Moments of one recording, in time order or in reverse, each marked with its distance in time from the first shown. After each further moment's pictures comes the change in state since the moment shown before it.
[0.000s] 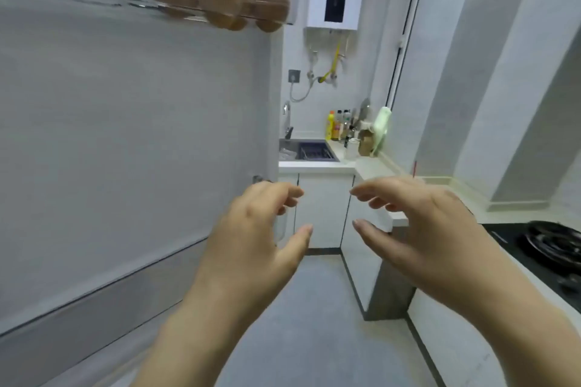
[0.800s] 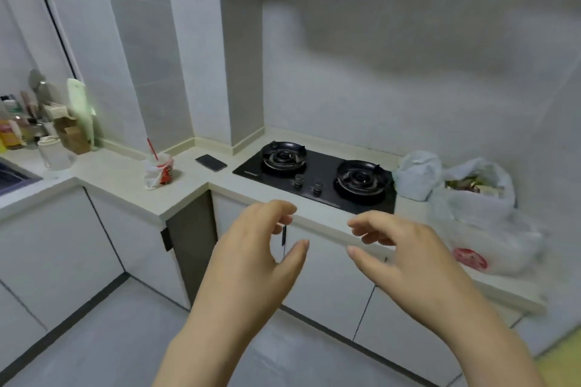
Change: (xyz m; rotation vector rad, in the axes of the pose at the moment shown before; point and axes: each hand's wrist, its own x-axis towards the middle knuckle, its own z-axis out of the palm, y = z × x) left_hand 0.081 0.114 0.253 -0.540 -0.710 0.534; right_hand -0.129 0.147 -0.033 -0.235 0.260 1.106
